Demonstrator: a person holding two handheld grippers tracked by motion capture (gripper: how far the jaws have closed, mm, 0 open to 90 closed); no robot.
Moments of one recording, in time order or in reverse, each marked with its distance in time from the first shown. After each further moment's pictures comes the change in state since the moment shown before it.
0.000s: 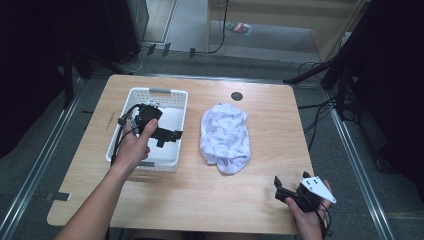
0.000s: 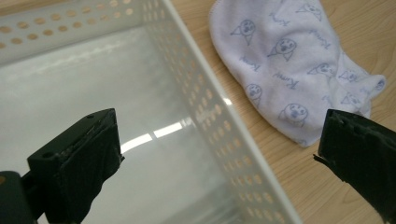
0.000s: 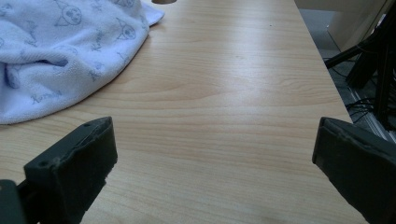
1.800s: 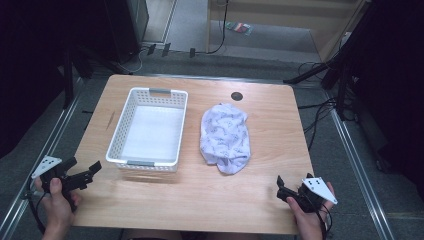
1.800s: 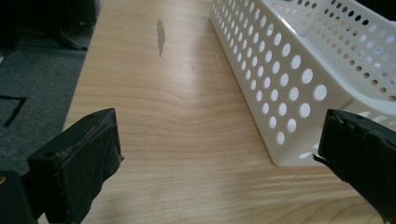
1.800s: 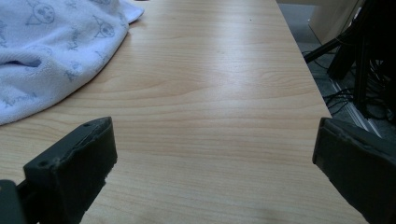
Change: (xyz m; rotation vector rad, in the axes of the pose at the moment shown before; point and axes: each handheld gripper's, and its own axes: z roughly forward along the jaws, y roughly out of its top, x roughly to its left) left arm 0.139 -0.225 -0.063 -0.469 0.182 -0.280; right arm -0.003 -0.001 -0.002 0.012 -0.070 0.029
